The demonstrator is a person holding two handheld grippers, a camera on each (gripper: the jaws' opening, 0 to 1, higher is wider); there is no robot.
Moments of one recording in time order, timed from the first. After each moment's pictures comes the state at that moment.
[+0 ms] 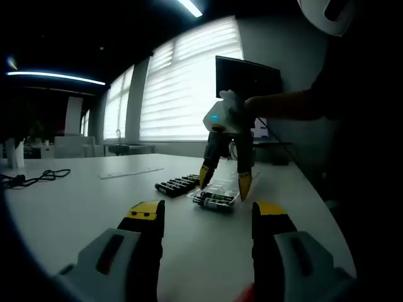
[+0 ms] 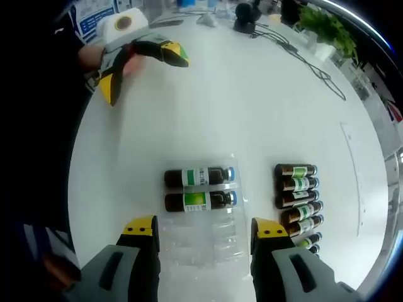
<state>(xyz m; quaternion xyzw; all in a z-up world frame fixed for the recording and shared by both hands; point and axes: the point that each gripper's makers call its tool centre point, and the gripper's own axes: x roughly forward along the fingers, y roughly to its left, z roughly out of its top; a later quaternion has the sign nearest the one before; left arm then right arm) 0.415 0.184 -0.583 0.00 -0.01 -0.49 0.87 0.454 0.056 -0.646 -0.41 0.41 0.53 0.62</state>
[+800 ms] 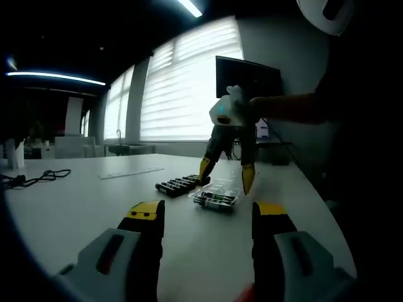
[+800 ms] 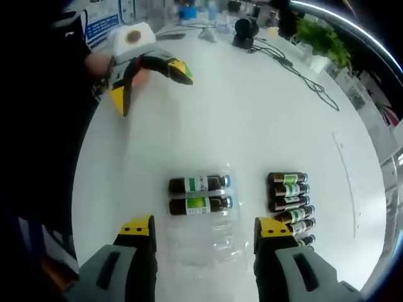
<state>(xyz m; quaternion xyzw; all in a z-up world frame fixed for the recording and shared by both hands) 0.416 0.185 -0.583 0.00 -0.01 -0.49 0.87 0.455 0.063 -0.621 -0.36 0.36 0.54 0.67</state>
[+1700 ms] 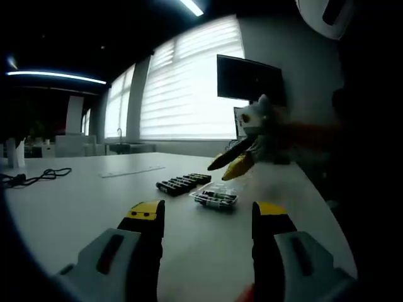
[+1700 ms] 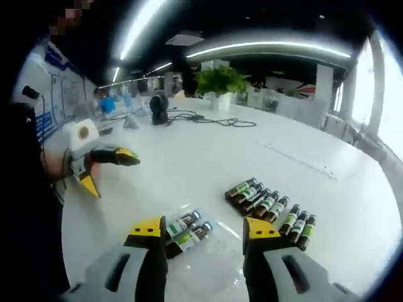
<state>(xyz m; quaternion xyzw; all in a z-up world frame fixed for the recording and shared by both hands) 0.419 0.188 -0.588 0.00 0.00 -0.49 0.87 0.483 0.038 -0.593 -0.09 0.22 0.33 0.91</state>
